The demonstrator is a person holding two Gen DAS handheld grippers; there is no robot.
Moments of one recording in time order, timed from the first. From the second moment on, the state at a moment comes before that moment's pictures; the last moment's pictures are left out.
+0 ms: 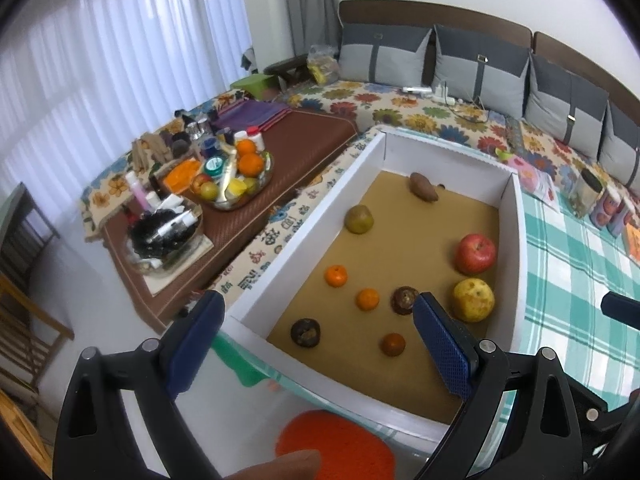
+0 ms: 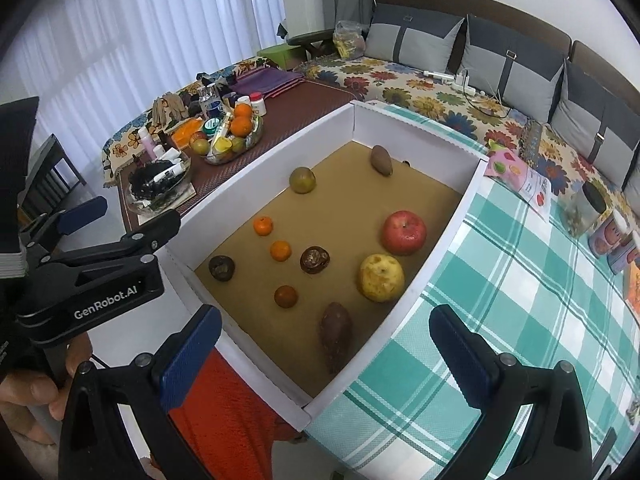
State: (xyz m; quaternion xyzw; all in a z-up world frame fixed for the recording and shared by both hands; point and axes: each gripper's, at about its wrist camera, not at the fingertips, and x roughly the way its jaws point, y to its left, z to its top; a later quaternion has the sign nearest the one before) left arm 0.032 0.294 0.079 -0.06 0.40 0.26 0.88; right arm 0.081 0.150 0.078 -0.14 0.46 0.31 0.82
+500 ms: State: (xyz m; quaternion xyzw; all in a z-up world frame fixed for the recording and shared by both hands) left arm 0.032 0.293 0.080 -0.06 0.40 0.26 0.88; right arm 0.087 0.155 0.078 -0.15 0.45 0.30 0.83
